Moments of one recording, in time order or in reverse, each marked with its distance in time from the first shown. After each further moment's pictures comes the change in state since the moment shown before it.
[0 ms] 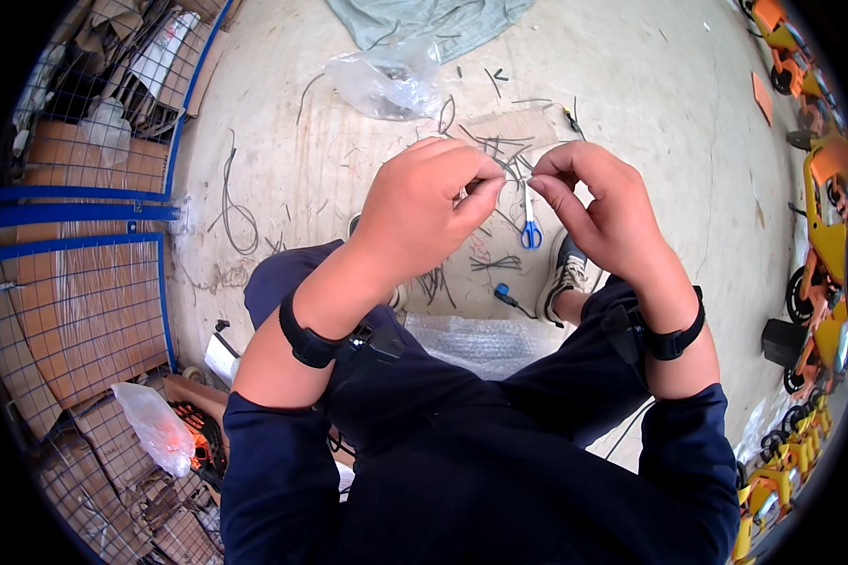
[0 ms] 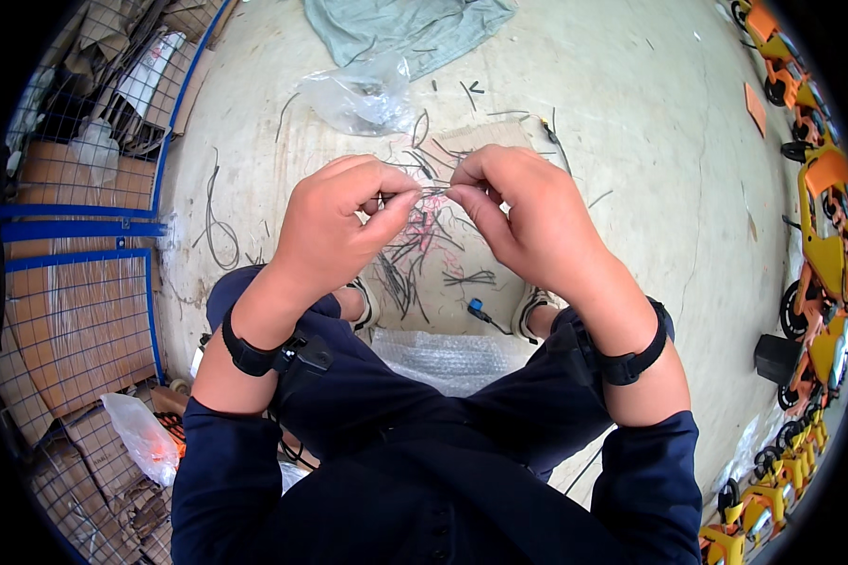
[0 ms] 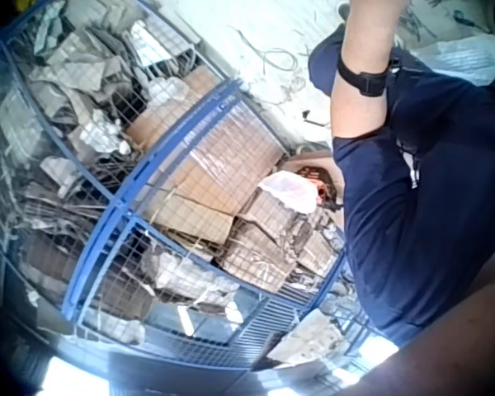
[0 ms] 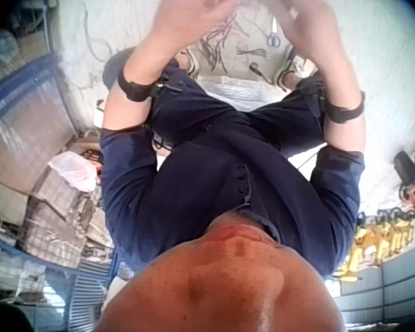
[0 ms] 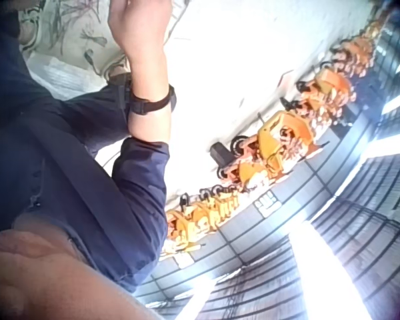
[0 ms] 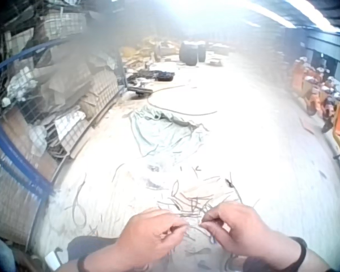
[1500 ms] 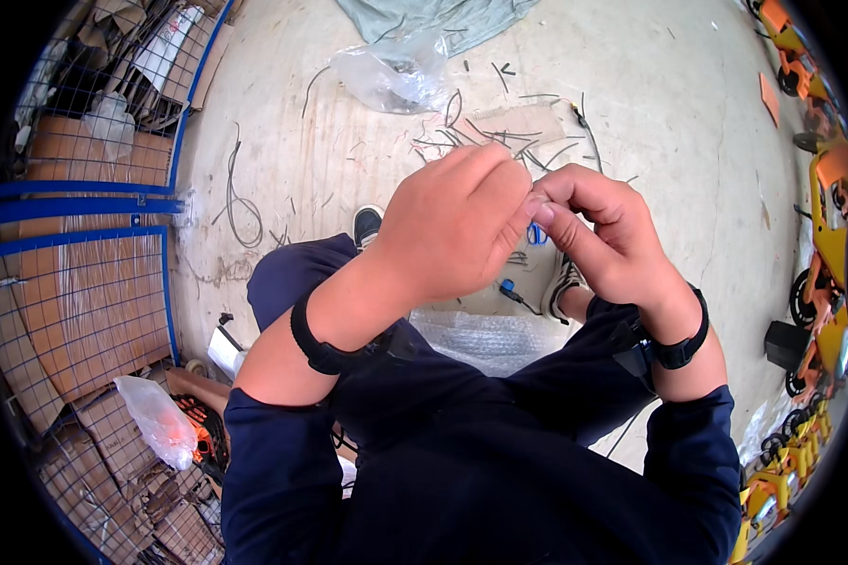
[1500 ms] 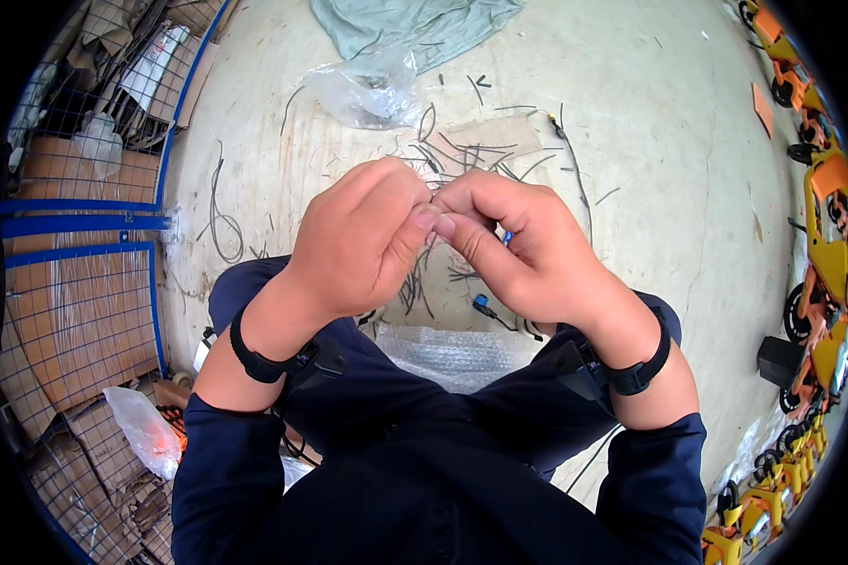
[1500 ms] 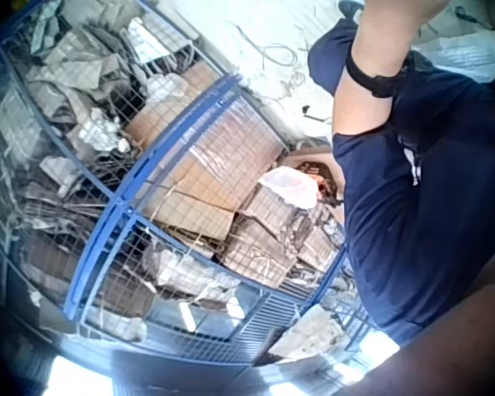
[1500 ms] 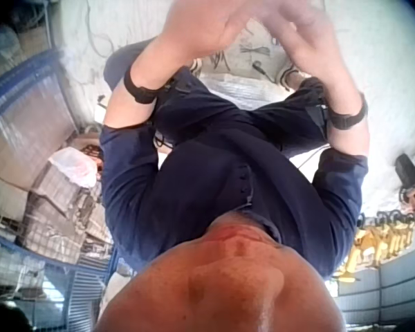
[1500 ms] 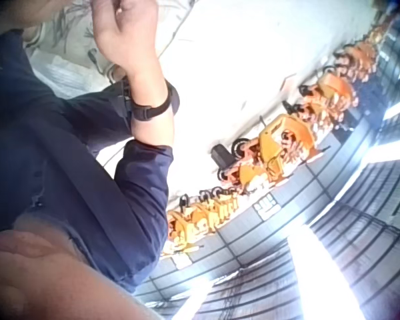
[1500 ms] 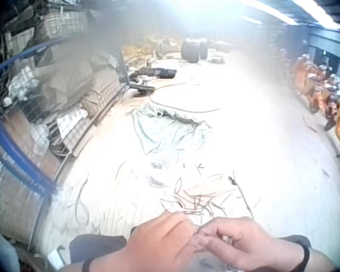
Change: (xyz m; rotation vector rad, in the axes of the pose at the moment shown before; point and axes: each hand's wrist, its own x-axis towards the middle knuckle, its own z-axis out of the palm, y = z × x) left_hand -0.005 0.012 0.008 0.170 0.066 0.303; right_hand -0.011 -0.021 0.002 0.445 -0.164 0.169
